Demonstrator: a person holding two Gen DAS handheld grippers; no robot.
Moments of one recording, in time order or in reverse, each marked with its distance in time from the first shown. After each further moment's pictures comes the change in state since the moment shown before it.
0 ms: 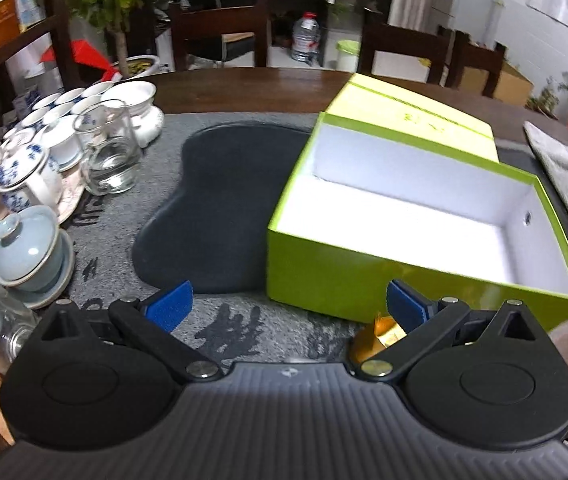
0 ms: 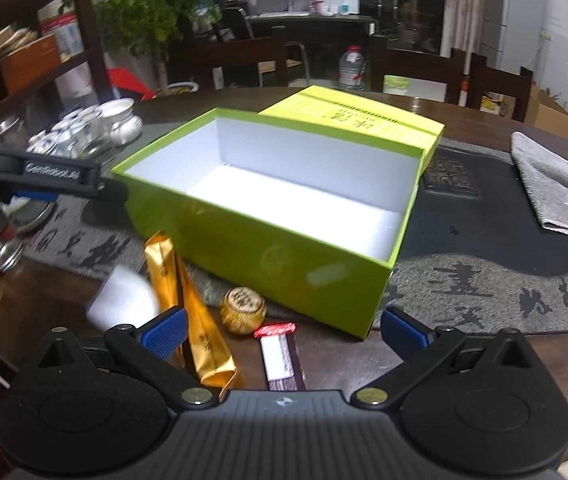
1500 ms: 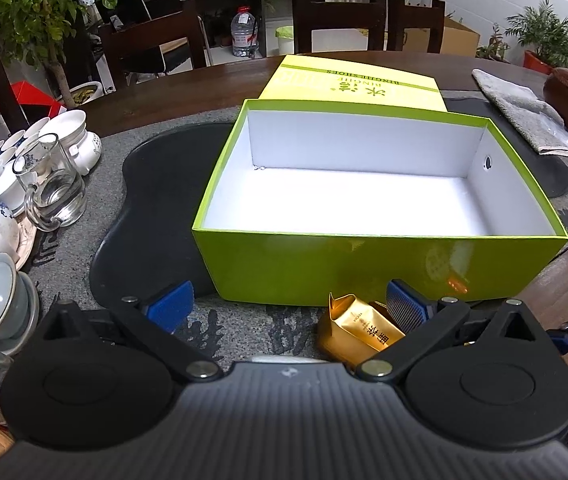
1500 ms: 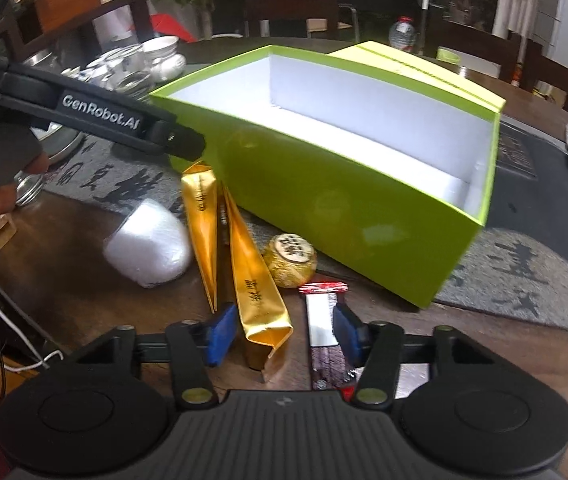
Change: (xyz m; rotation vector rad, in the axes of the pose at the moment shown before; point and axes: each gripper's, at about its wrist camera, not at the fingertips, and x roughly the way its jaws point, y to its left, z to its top) left arm 0.011 -0.032 -0.006 0.190 0.015 -0.073; right arm 0.034 0.020 -0.011 -0.112 0.128 0.096
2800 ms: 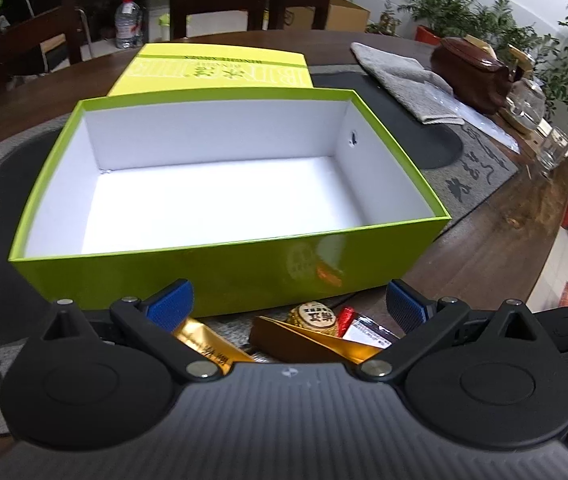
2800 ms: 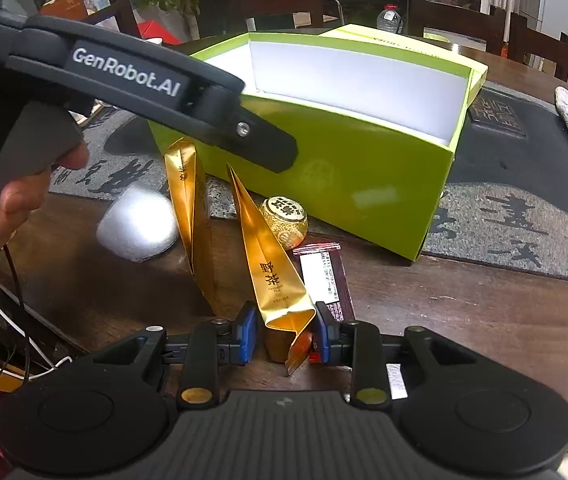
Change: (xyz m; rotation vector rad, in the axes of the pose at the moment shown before) left arm 0.025 -0.055 0.009 0.124 0.054 -0.352; right arm -0.003 -0.019 -0.030 0.088 -0.004 0.021
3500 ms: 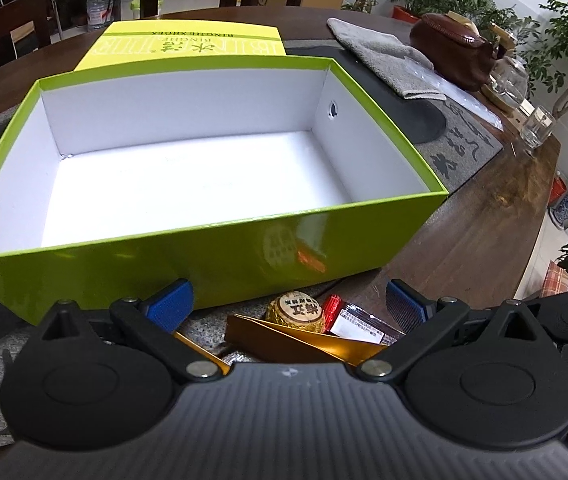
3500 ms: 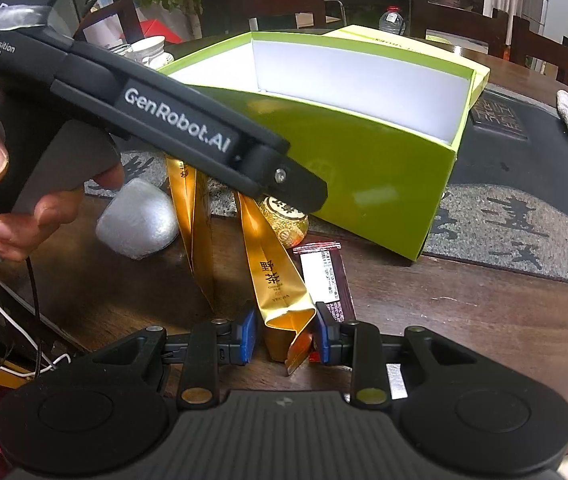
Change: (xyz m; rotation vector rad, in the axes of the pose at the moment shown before) left arm 0.025 0.000 -0.004 0.026 0.056 -0.080; right arm 0.002 0.001 -0.001 -0.019 0.000 -0.006
